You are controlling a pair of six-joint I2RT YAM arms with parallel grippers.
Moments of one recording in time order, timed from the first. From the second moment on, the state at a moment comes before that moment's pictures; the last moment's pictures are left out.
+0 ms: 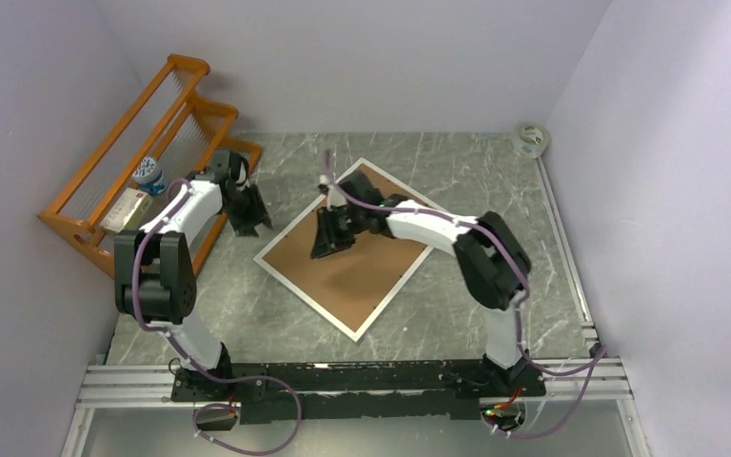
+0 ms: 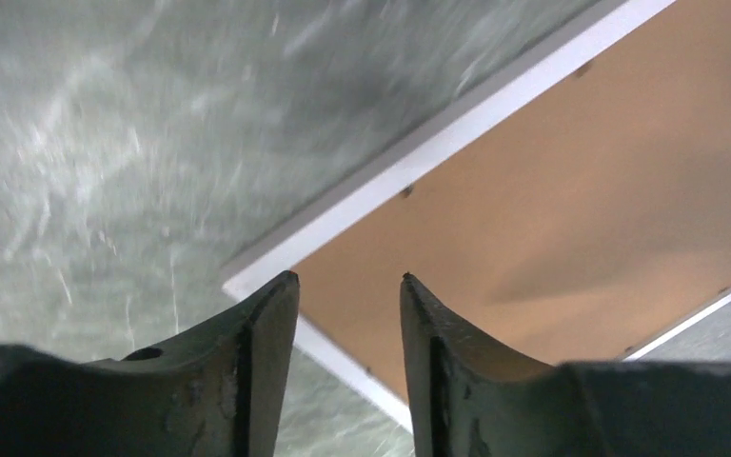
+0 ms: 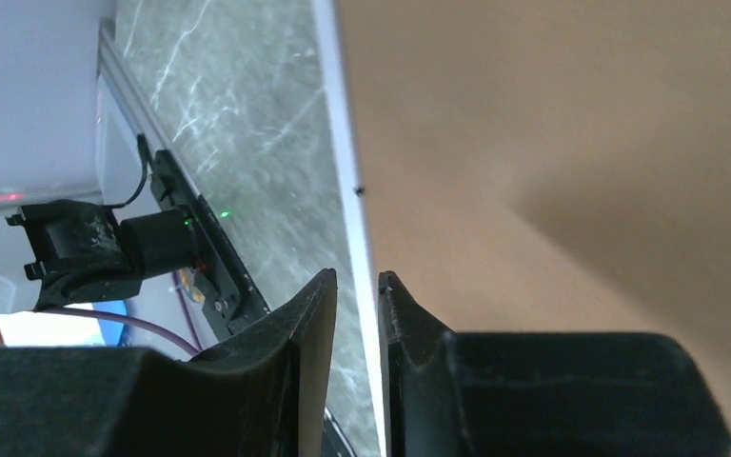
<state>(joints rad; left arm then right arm) -0.06 1.73 1.32 -0.73 0.15 -0.48 0.73 1.91 1.34 -0.24 -0.56 0.52</state>
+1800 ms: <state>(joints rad) -0.06 1.72 1.03 -0.78 0.23 -0.50 0.81 2.39 1.73 -0.29 -0.92 0.61</state>
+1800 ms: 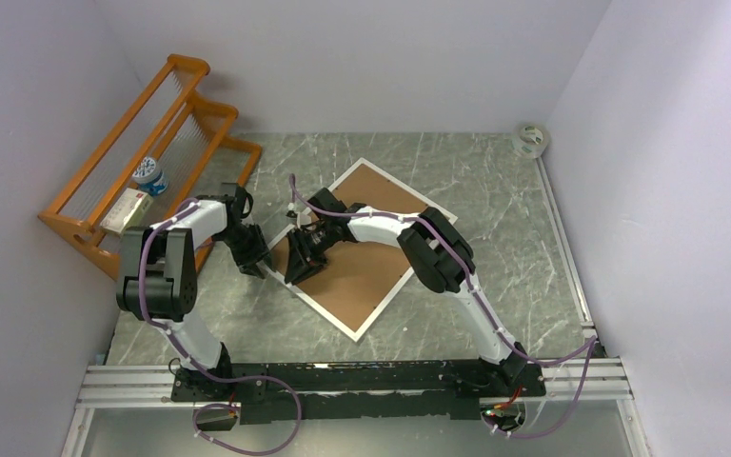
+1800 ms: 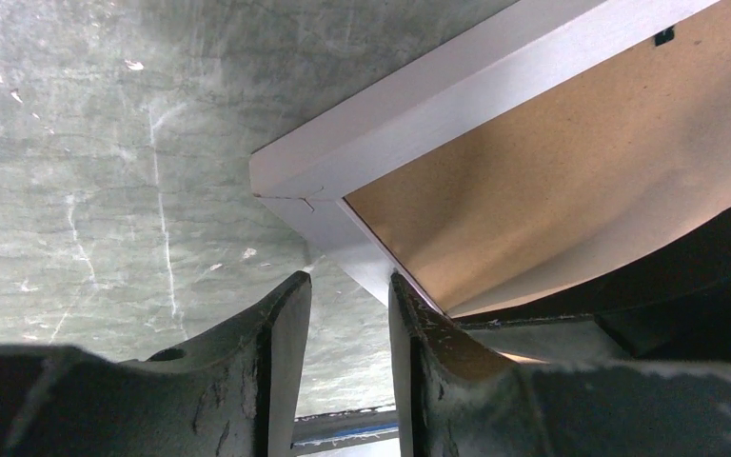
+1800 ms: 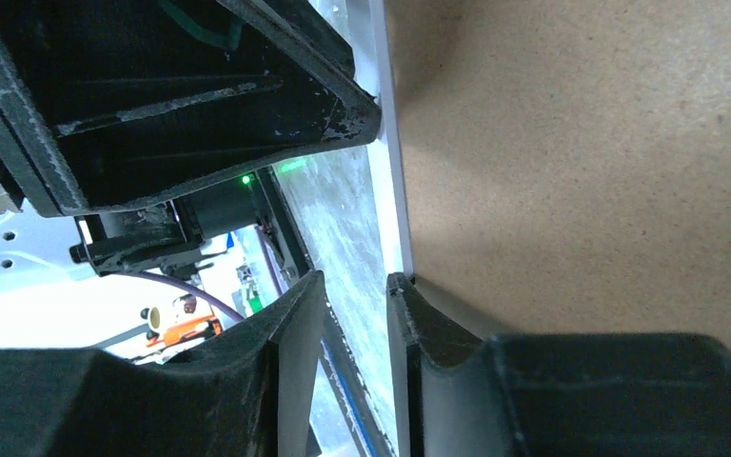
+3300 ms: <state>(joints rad) -0.06 1.73 1.03 -0.77 0.26 -0.49 0.73 2.22 1.53 -0.24 -0.74 0.57</state>
